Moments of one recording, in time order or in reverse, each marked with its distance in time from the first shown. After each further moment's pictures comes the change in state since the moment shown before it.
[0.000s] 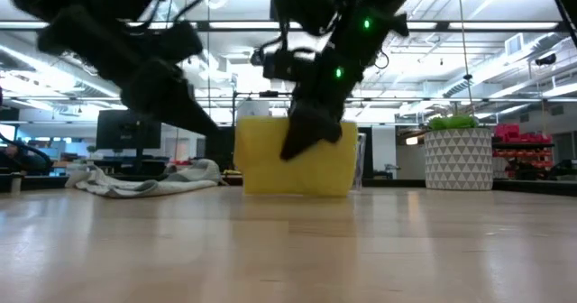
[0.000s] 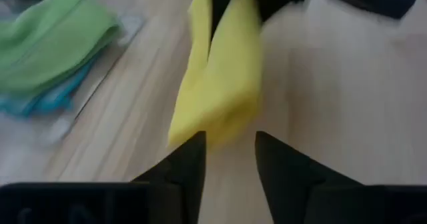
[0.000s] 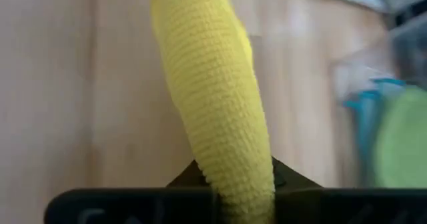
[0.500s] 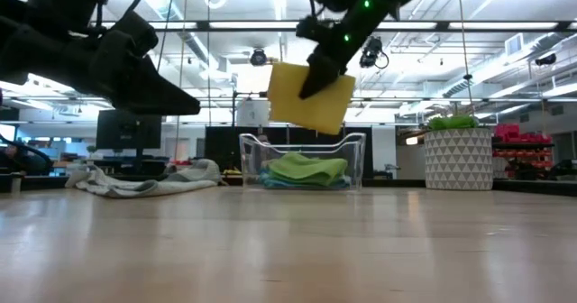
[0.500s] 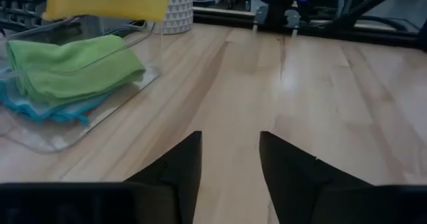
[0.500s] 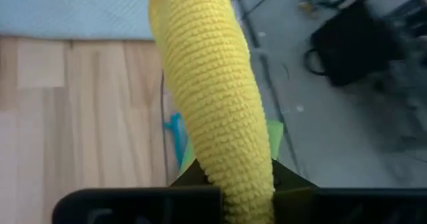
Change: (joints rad) left arm 0.005 -0.234 -0.368 0.526 0.006 -0.070; right arm -0.337 -0.313 0.001 -0.002 -0.127 -0.241
